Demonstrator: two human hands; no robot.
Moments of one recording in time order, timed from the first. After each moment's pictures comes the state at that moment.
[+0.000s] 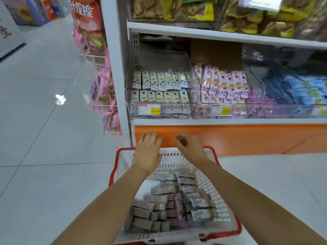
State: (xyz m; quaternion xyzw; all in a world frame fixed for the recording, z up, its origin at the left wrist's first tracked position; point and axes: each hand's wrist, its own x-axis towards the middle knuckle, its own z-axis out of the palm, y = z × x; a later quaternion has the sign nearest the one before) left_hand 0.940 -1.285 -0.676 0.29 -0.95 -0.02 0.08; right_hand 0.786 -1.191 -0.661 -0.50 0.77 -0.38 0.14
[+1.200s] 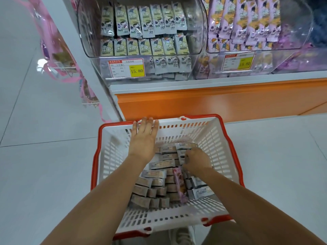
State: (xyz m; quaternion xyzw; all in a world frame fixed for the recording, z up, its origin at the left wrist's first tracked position) left_hand 0.913 -1.283 -0.783 0.31 -0.94 -0.02 -0.10; right_hand 0.771 -1.129 -0.839 -0.43 0.87 0.03 0.24
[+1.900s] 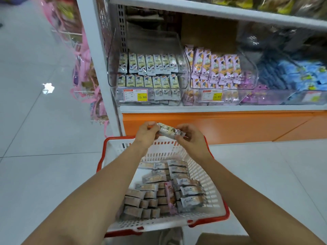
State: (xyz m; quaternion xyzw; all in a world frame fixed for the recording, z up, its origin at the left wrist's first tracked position) left_hand 0.888 -1.278 -0.676 0.46 -0.55 -0.67 0.20; right_hand 0.773 -1.148 -0.673 -0.37 0.71 -0.54 0.26
